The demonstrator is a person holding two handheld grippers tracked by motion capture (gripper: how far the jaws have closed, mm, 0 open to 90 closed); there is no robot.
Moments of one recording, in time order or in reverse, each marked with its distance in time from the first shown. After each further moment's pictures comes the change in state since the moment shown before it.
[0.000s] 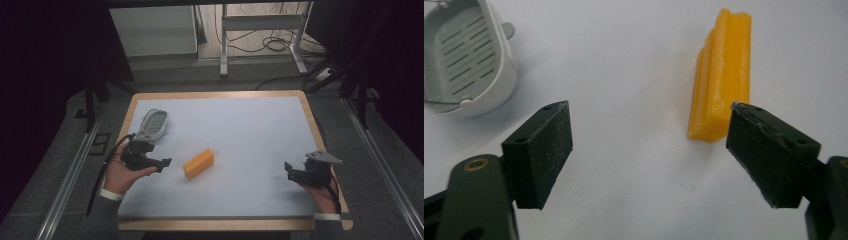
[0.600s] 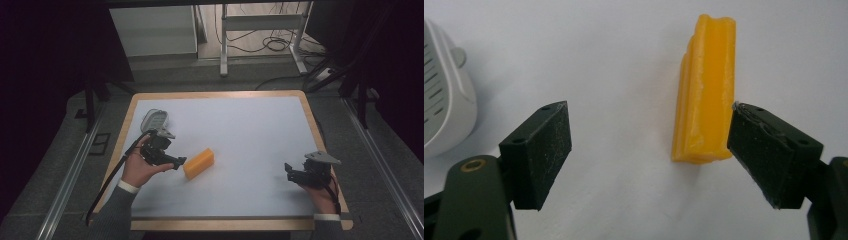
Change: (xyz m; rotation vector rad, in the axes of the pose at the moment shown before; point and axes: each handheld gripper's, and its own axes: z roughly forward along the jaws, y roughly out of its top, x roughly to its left) left arm -0.023 0.031 0.031 0.077 -0.006 0.070; right arm 0.001 -0.002 0.001 0.017 -0.019 -0.008
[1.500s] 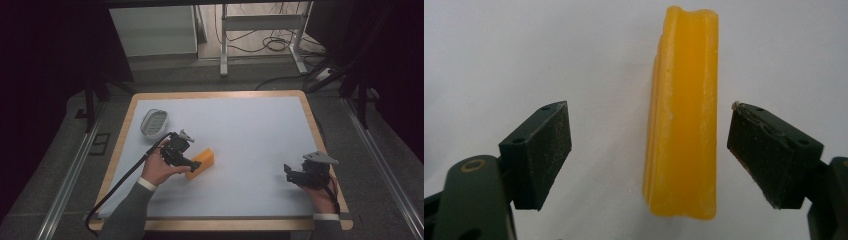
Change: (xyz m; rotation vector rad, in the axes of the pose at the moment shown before) left arm -0.021 0.017 0.049 0.069 -0.054 0.031; right arm 0.001 -0.004 0.005 0.022 0.001 -0.017
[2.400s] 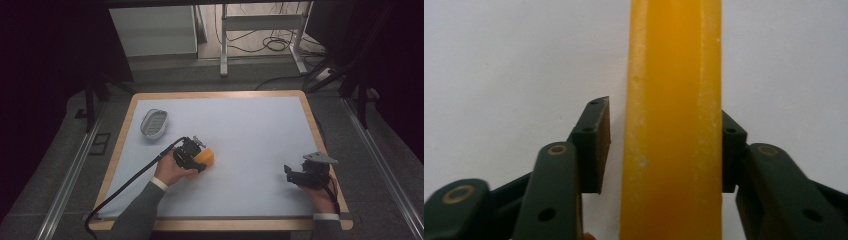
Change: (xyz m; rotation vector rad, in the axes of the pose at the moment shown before) left arm -0.008 0.004 0.041 0.089 -0.050 0.031; right arm -0.002 -0.003 0.004 0.022 -0.001 0.017
